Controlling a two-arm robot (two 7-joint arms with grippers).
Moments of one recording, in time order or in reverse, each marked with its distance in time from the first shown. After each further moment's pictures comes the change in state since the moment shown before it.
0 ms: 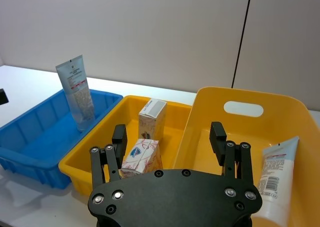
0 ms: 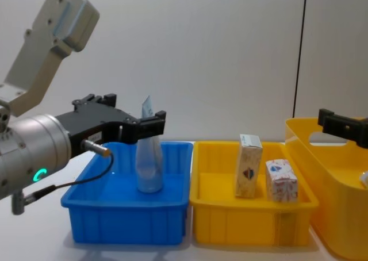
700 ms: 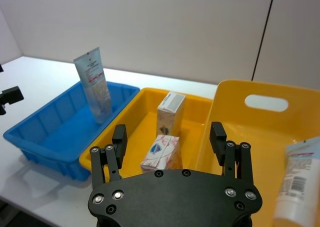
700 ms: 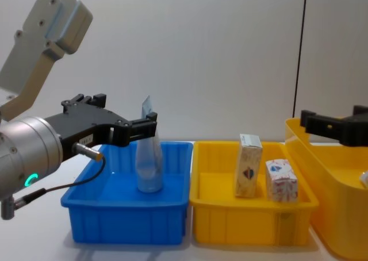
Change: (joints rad) left arm 0.030 0.017 -0.001 -0.034 0.024 0.004 0.053; right arm 0.025 -0.007 -0.016 -0.020 0.020 0.091 0.034
